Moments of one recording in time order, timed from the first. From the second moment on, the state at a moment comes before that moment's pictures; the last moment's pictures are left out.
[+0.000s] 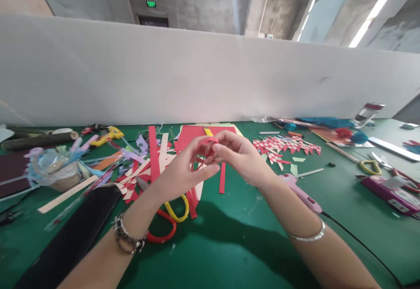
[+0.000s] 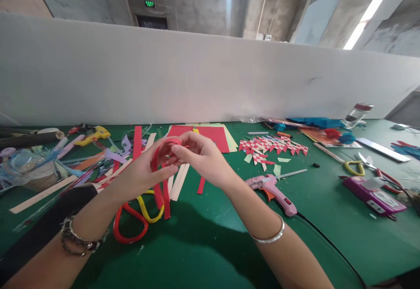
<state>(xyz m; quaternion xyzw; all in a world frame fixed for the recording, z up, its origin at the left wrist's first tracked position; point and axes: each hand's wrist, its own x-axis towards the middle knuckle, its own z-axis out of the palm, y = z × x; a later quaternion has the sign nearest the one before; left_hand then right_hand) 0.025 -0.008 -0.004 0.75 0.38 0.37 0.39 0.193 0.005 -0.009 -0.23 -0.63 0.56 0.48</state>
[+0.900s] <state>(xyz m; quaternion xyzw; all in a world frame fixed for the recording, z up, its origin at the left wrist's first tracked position) 0.000 -0.004 -0.001 0.74 0.41 0.20 0.49 0.207 0.001 0.000 -0.26 -0.89 0.20 0.33</state>
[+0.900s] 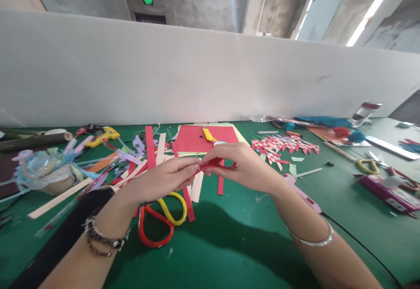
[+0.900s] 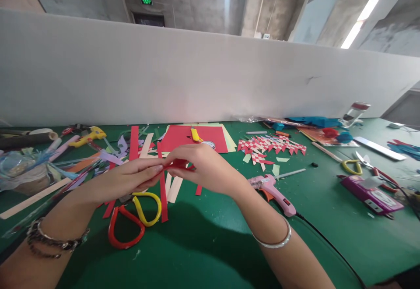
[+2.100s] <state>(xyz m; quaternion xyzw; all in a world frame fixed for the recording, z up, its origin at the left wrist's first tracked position) -0.062 -0.065 -0.060 0.71 0.52 0.33 0.34 0.184 -0.010 -0.015 -0.33 -0.81 0.36 0.31</state>
